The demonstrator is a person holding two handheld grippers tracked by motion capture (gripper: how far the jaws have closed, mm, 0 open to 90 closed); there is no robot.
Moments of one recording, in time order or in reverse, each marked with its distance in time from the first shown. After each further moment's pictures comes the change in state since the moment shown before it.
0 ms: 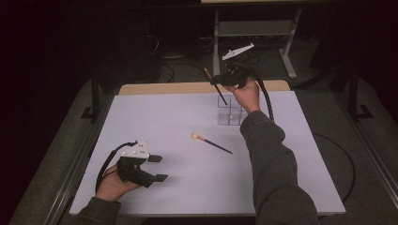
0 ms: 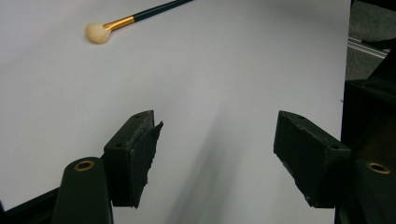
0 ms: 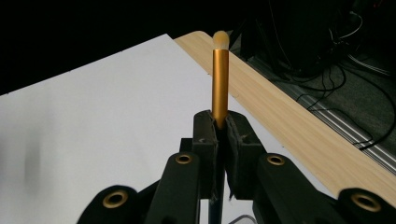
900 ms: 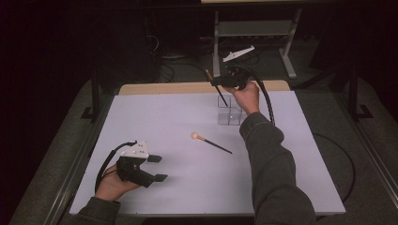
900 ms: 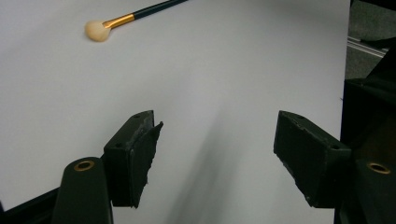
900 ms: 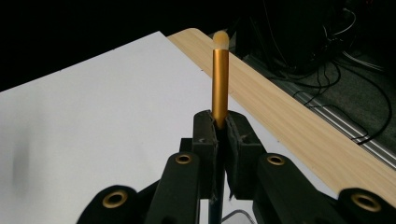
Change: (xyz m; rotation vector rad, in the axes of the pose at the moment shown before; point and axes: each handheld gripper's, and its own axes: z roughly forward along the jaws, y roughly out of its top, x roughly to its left) left arm 0.001 -0.001 0.000 -0.001 -0.009 -0.001; right arm -0.004 -0.008 0.004 0.000 -0.020 0.012
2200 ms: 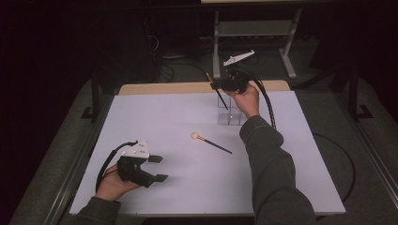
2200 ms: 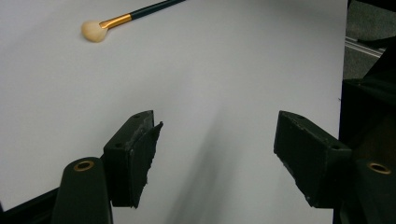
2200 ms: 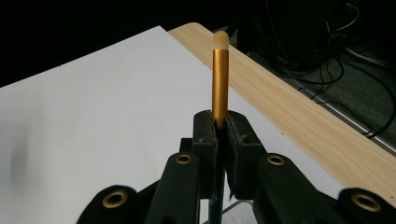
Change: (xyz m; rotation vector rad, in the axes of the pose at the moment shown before) left arm 0.001 0.000 0.001 0.000 -0.008 -0.001; right arm 0.000 -0.012 0.004 0.004 0.007 0.008
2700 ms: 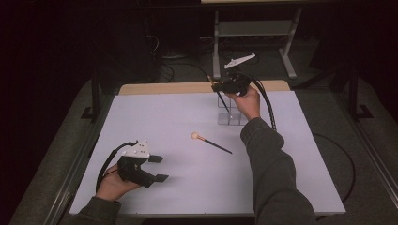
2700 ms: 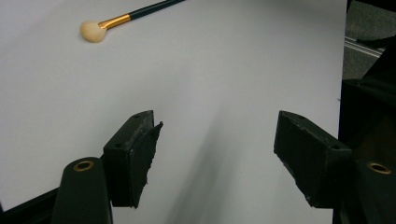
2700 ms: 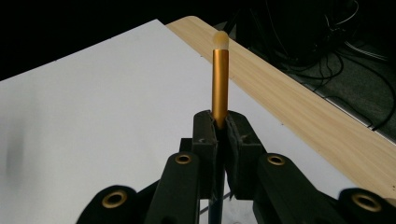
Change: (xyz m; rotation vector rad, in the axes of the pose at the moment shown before) left arm 0.000 0.000 0.001 -0.001 -0.002 -0.005; right arm -0.002 -0.010 0.002 0.012 -0.003 0.015
